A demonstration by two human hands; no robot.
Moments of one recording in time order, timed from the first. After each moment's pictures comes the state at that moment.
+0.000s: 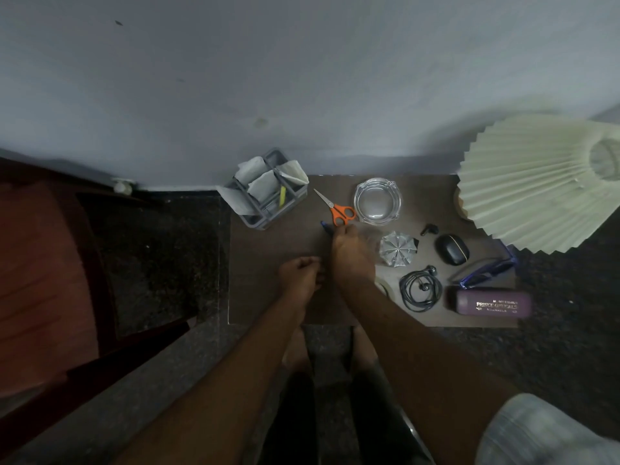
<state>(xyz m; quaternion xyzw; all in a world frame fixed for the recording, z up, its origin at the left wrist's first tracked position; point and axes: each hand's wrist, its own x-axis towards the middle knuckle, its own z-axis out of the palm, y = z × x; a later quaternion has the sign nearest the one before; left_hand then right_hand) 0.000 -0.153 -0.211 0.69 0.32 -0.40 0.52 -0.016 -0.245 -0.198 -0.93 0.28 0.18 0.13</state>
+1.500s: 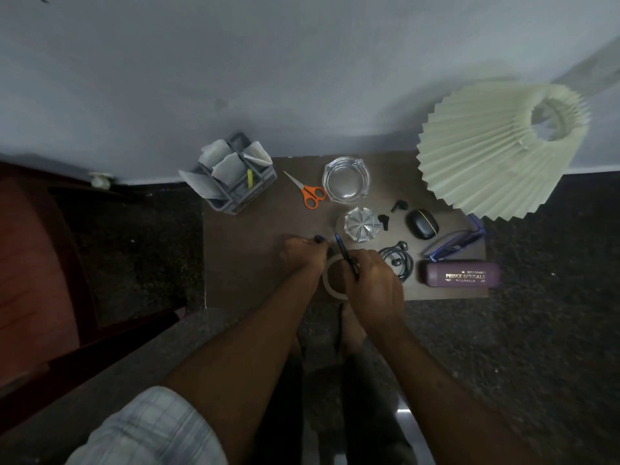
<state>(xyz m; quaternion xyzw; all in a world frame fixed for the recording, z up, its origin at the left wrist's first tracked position) -0.030 -0.215 -0.225 0.86 0.23 -0.33 0.31 -0.137 -0.276 -0.150 -0.88 0.36 0.09 0.30</state>
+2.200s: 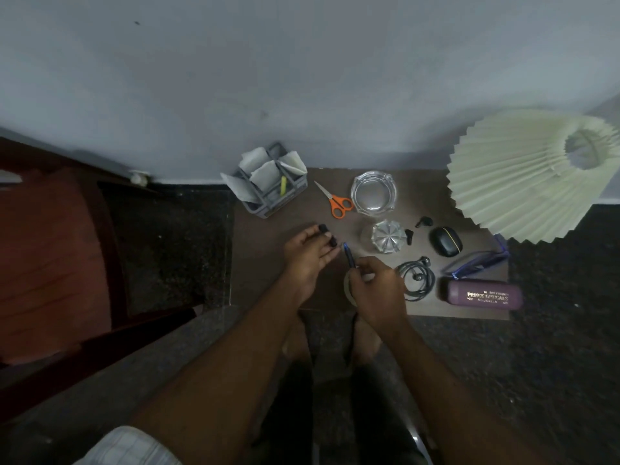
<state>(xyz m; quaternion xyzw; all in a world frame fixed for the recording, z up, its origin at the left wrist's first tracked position) -0.002 -0.170 -0.183 0.53 0.31 -0.36 0.70 -0.117 -0.255 -0.150 -0.80 0.41 0.07 0.44</state>
